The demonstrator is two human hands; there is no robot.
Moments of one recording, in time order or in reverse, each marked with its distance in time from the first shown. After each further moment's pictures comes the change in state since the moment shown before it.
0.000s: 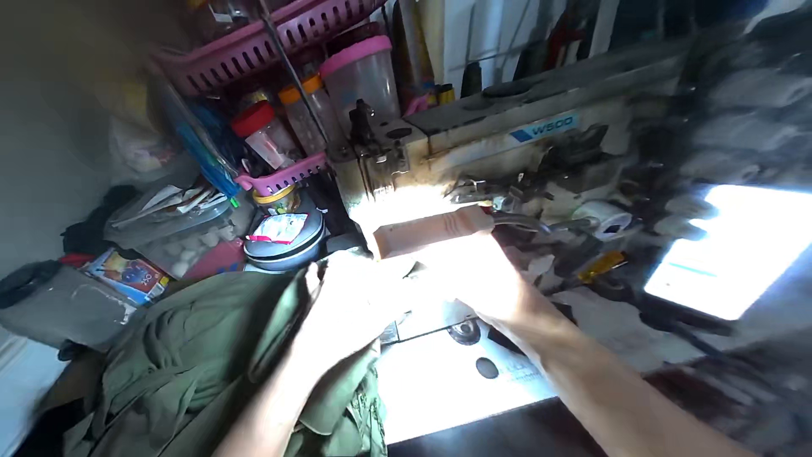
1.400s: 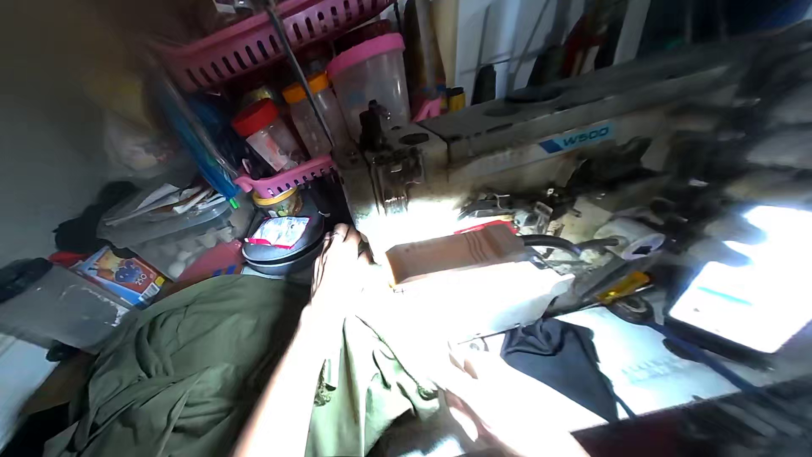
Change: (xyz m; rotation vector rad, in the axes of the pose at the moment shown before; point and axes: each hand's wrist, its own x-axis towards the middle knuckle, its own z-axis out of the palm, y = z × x) left_hand 0.054 -0.038 0.043 -0.112 0.308 -0.092; right_hand -0.062 0.056 0.001 0.096 -0.242 0.455
